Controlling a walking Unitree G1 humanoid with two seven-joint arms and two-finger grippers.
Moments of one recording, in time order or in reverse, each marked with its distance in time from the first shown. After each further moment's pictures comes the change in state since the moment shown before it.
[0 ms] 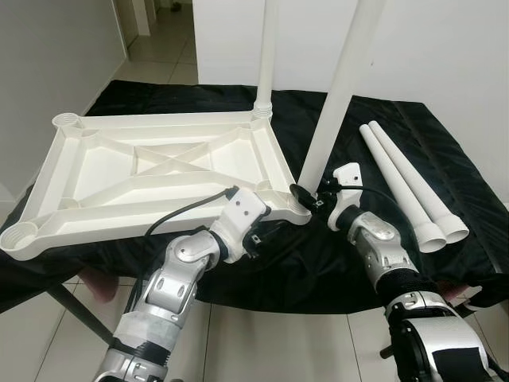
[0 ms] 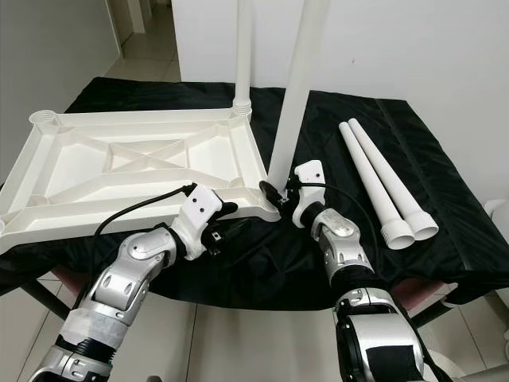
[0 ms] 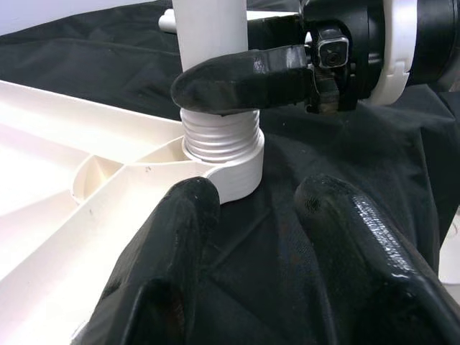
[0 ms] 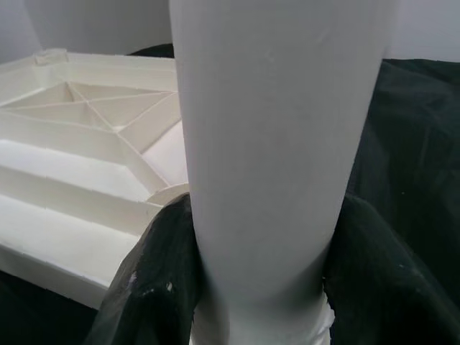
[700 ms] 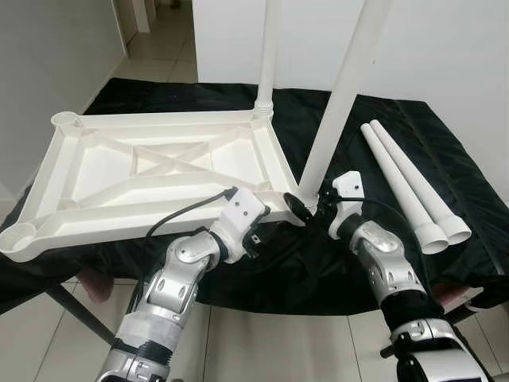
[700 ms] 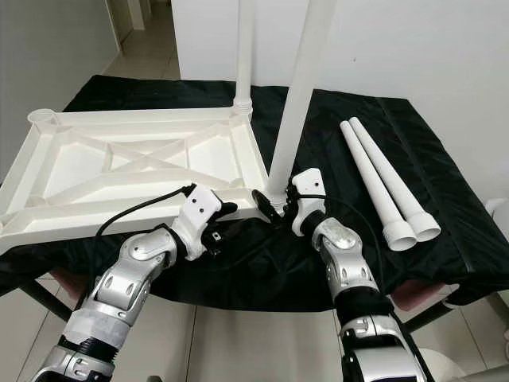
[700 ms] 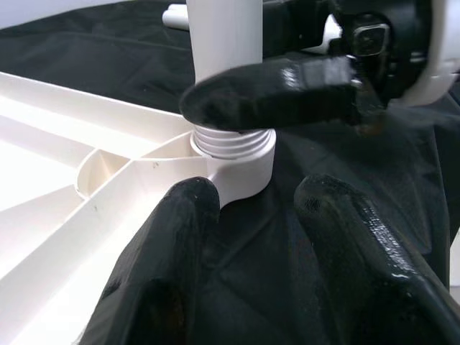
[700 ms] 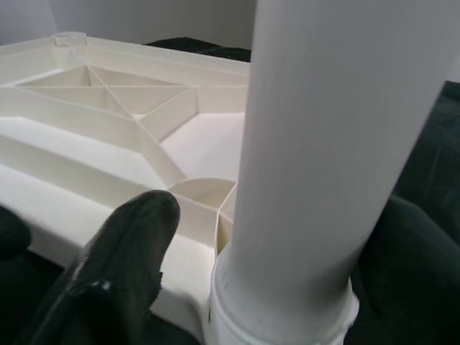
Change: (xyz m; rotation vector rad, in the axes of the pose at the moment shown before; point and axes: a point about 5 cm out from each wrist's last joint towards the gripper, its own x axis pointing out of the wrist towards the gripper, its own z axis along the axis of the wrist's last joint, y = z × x) left arm 0.002 0.000 -0.001 0.004 -0.010 0.005; right arm -0.013 0.011 0.008 -0.094 -0.015 0.071
